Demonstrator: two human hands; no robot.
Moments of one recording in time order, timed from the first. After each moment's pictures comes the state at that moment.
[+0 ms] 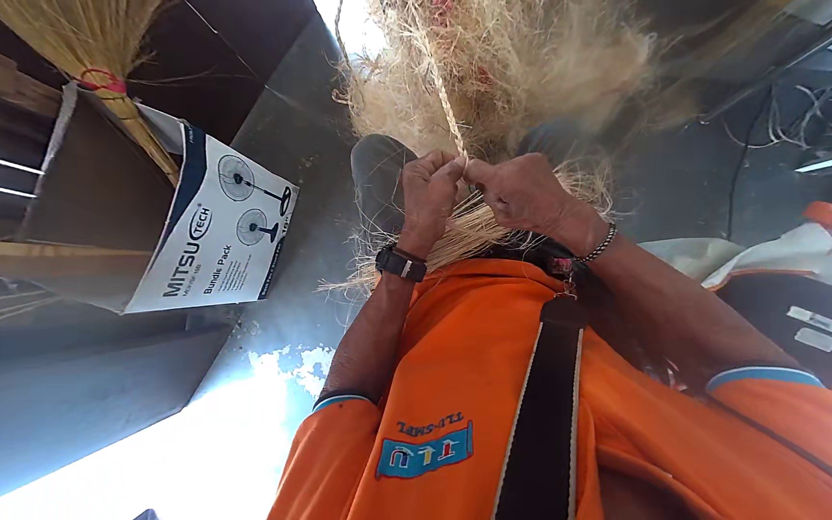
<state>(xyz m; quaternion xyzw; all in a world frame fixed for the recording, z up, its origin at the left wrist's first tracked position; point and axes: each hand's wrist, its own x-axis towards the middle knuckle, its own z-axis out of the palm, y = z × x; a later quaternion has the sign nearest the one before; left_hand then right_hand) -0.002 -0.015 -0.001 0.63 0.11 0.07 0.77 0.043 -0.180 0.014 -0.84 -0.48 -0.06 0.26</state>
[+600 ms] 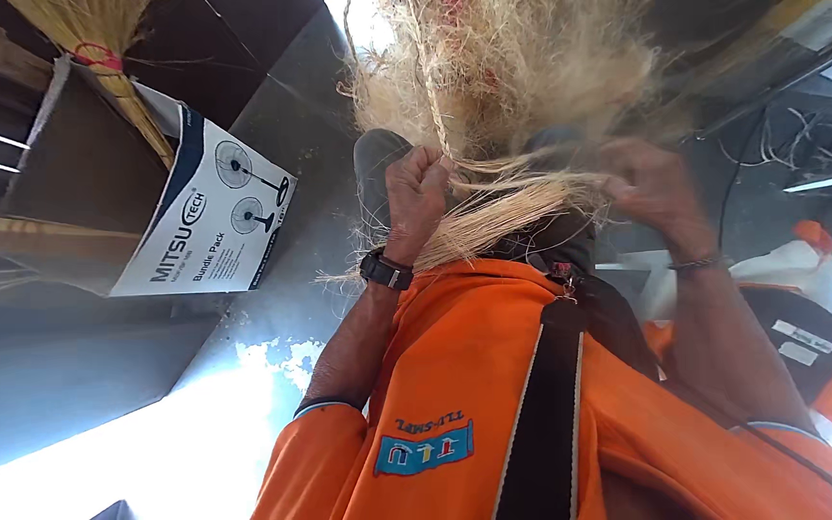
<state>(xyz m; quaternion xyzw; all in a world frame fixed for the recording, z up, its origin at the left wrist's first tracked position) -0.021 0.004 0.003 0.69 0.04 0.18 0.70 0.077 -0.329 0.011 -0.92 -0.25 0.06 0.28</state>
